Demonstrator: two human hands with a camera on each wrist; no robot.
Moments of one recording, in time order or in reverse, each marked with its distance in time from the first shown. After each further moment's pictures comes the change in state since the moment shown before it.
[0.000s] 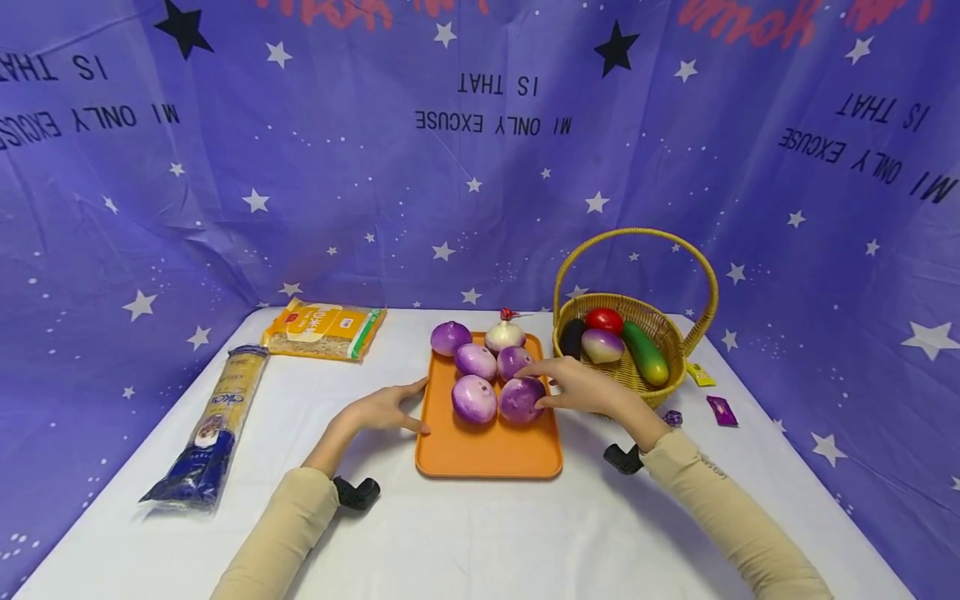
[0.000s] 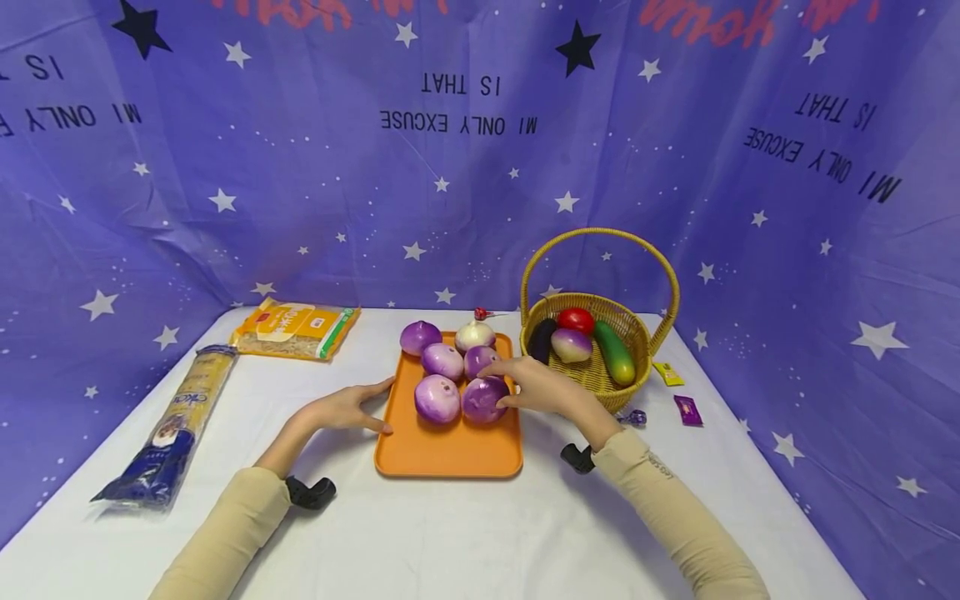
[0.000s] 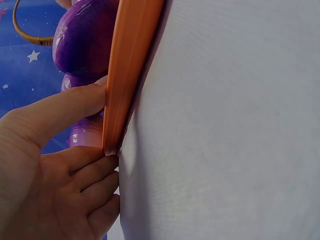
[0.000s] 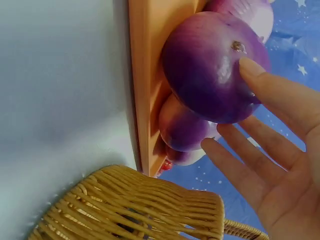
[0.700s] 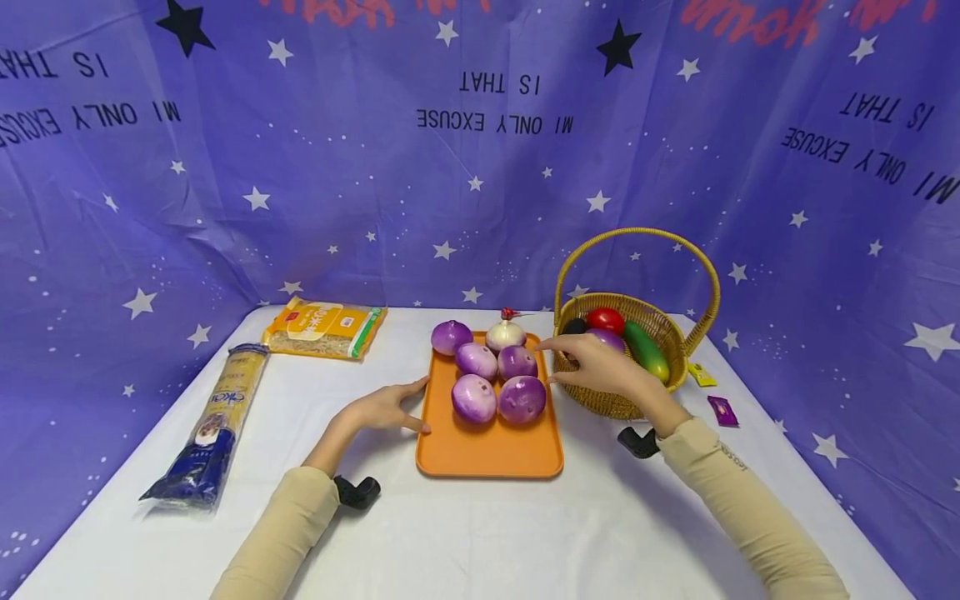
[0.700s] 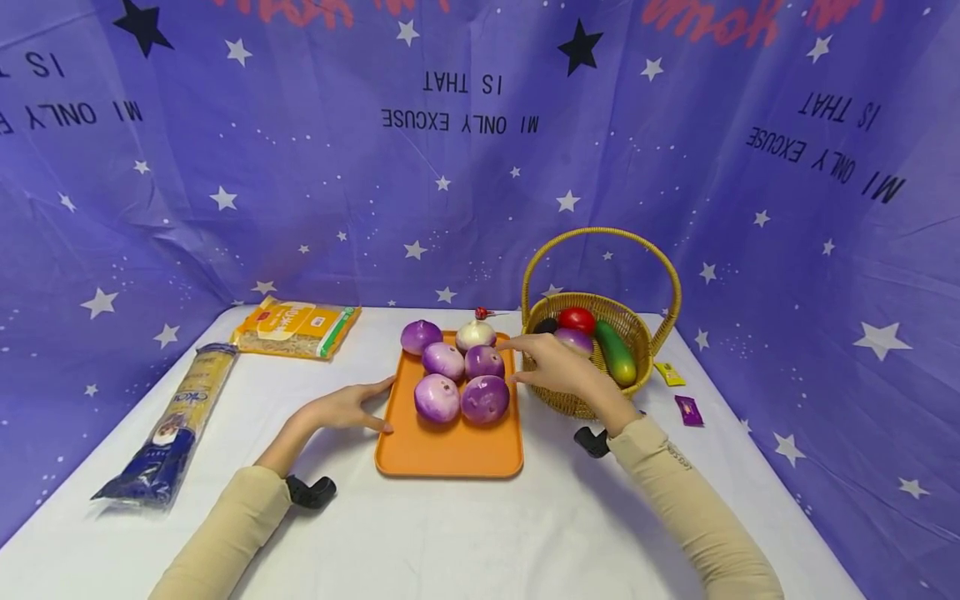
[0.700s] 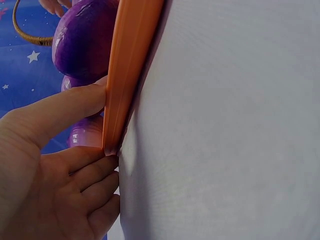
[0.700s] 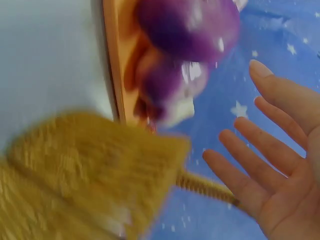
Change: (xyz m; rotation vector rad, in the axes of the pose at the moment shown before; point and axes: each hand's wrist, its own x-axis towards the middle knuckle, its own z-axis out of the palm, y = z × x) left_hand -0.001 0.000 0.000 -0.008 -0.006 -0.001; right_hand -0.006 0.007 -0.033 -0.056 0.067 0.115
